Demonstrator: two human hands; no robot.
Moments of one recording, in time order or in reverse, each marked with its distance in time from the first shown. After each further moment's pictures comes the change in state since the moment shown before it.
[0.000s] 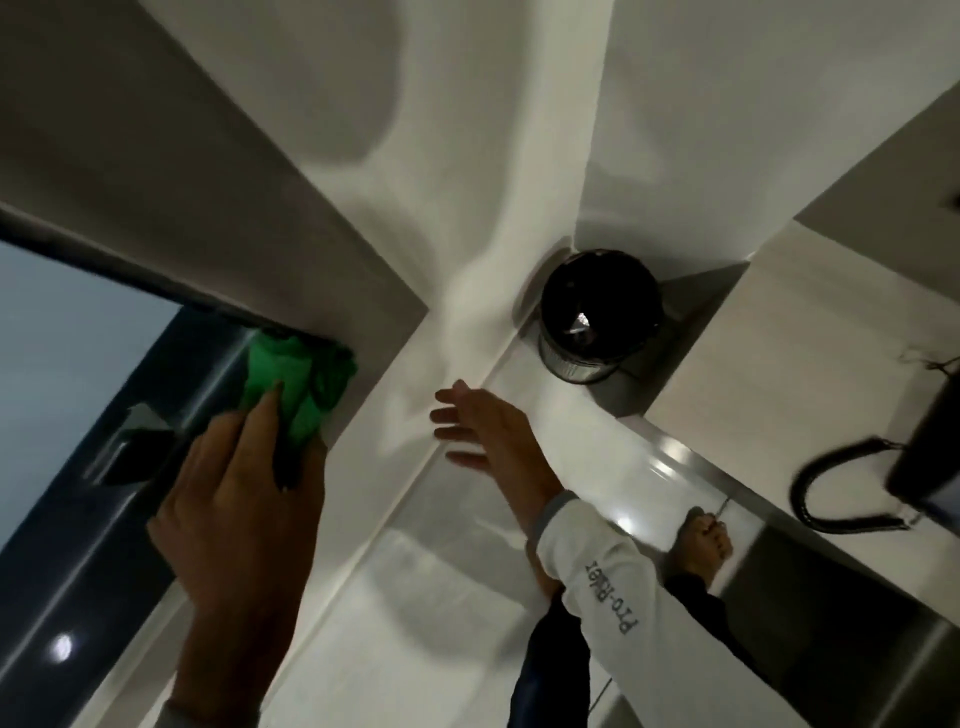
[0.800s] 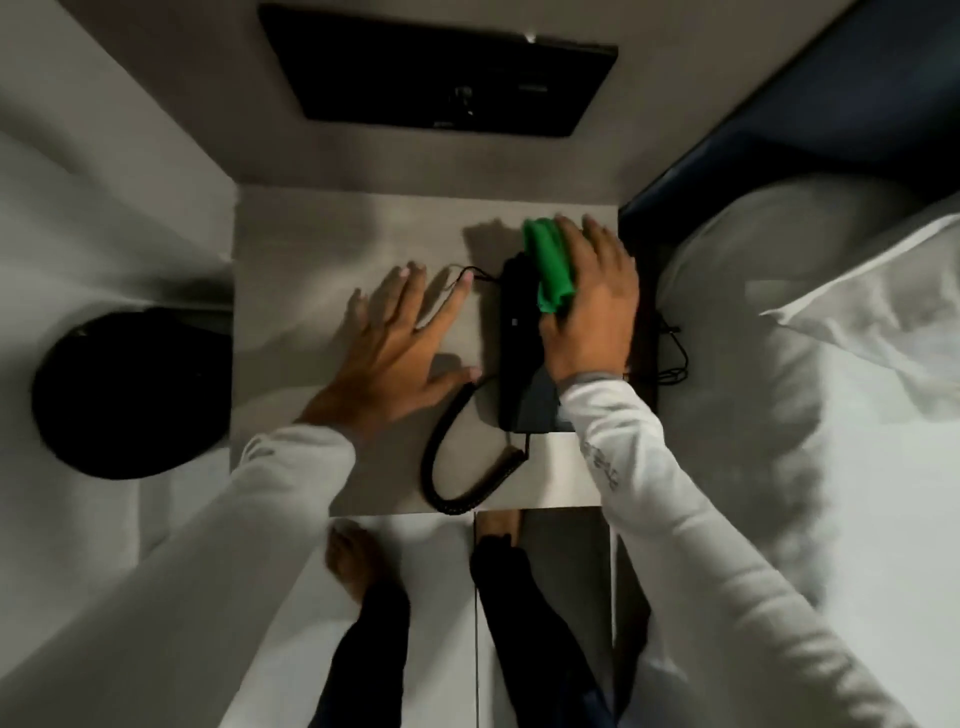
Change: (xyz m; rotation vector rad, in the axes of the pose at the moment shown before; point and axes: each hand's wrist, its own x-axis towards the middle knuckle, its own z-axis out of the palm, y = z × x) left_hand -0.072 0.526 0.300 -0.089 -0.661 1.264; right_hand -0.074 0.006 -0.541 -0.894 1.281 -0.235
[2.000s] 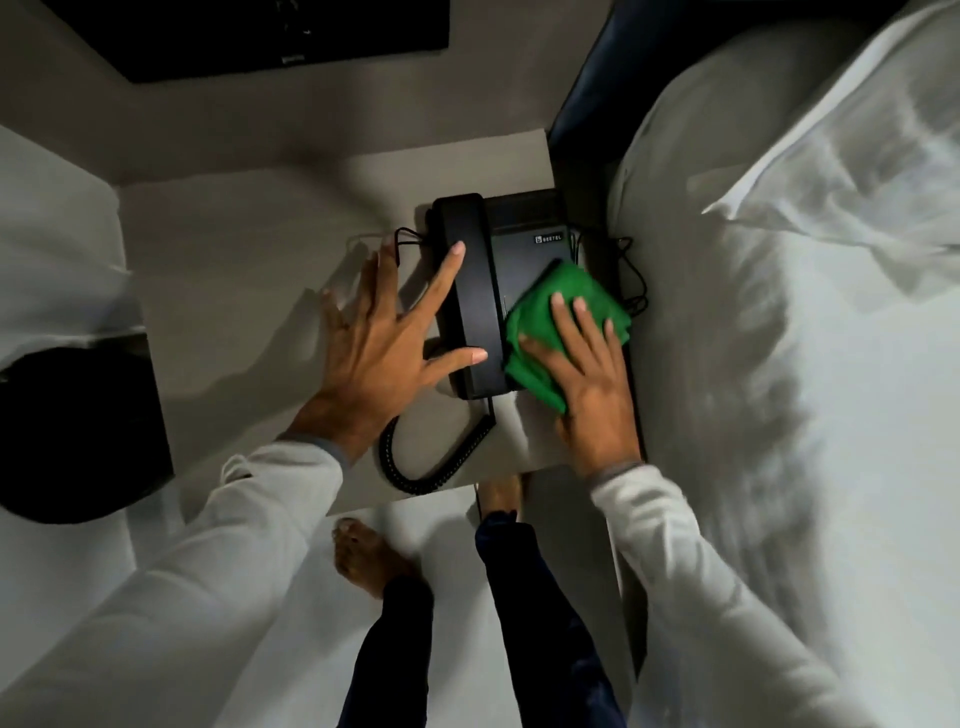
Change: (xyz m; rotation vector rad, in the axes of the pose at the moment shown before) left_hand 0.013 0.062 0.019 0.130 0.046 0.016; right_hand -0.119 0.113 0.008 -0.111 -0.153 -0.124
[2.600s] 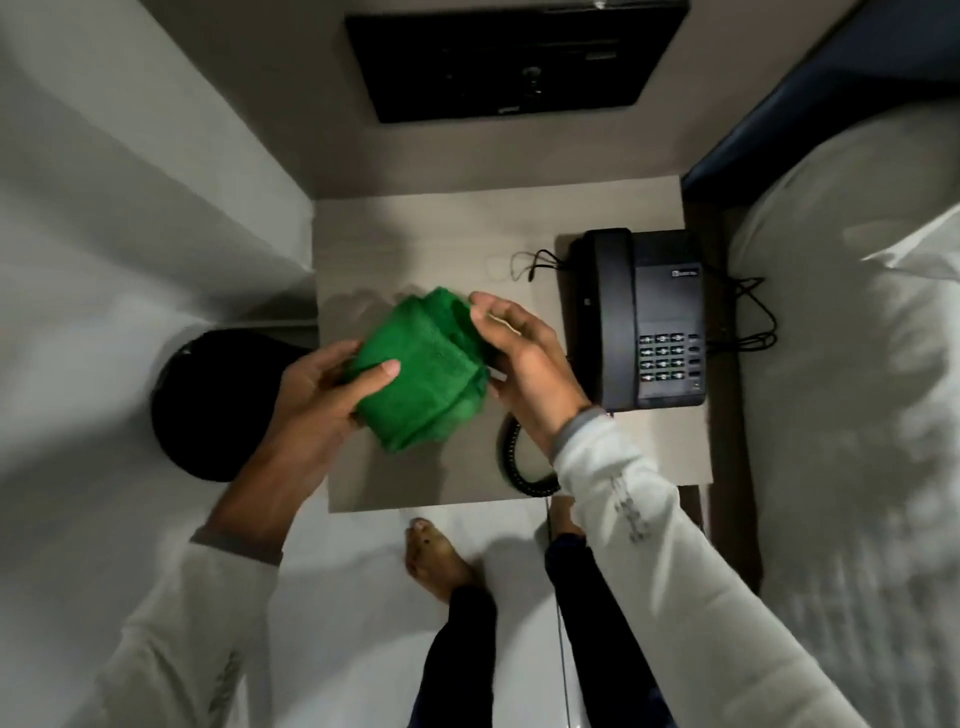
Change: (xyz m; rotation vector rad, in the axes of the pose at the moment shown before) left_hand -0.113 -0.138 -0.039 -1.646 0.124 -0.701; right_hand 0.079 -0.211 -0.006 1.511 -0.342 0.562
